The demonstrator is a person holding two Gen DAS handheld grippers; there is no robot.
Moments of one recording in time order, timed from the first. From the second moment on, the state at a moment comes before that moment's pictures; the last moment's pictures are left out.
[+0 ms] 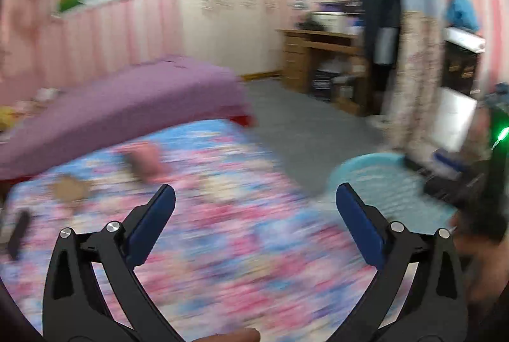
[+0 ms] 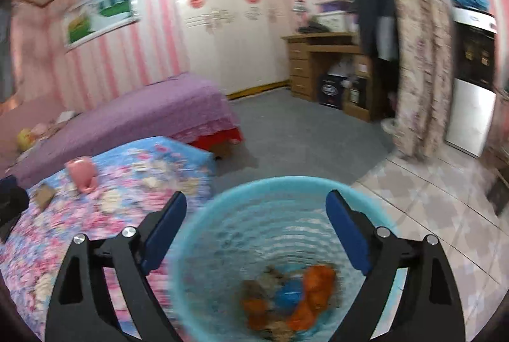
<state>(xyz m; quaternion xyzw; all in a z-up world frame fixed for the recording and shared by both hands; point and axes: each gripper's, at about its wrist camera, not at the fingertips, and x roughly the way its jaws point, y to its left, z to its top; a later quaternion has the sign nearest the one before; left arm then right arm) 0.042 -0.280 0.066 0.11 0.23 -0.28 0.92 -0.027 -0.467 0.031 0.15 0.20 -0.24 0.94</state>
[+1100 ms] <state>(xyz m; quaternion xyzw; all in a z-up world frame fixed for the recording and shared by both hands) -0.007 0.007 0.011 0.03 0.16 -0.07 0.98 -0.002 -0.190 0.028 -0.02 0.16 -0.09 0.98</state>
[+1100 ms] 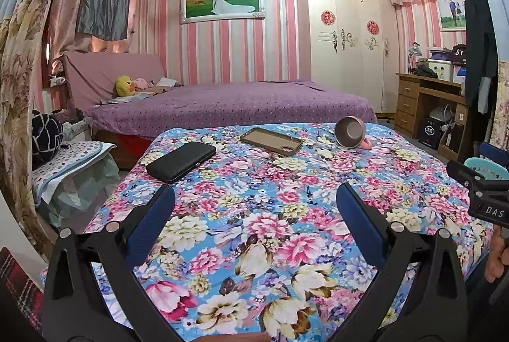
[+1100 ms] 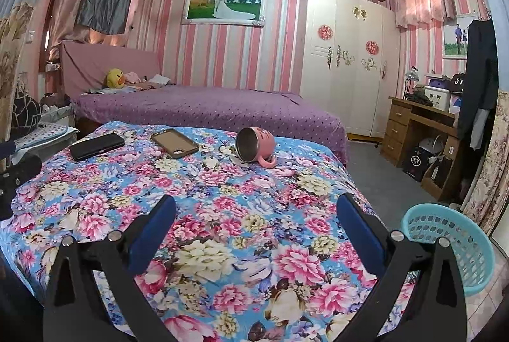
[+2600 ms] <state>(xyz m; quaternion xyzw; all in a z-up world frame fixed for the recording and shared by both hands) 0.002 0.000 0.002 0.03 0.16 -0.08 0.98 0.001 -0.195 0.024 -0.02 0.17 -0.10 0.98</state>
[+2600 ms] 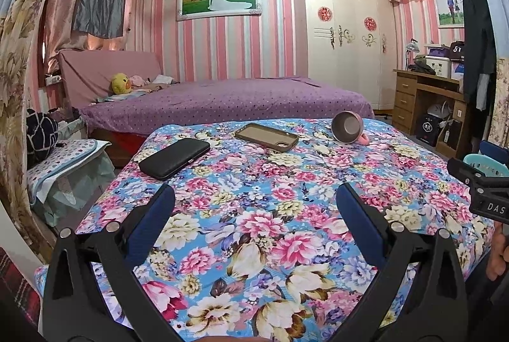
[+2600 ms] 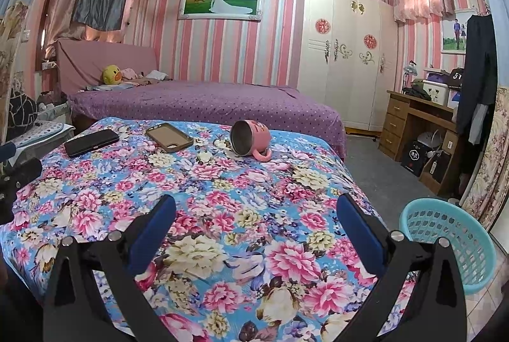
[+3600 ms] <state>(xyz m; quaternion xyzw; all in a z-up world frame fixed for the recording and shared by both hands) 0.003 0.001 0.003 0.03 0.17 -0.08 0.98 0.001 -0.195 0.026 -0.02 0.17 -0.10 0.98</state>
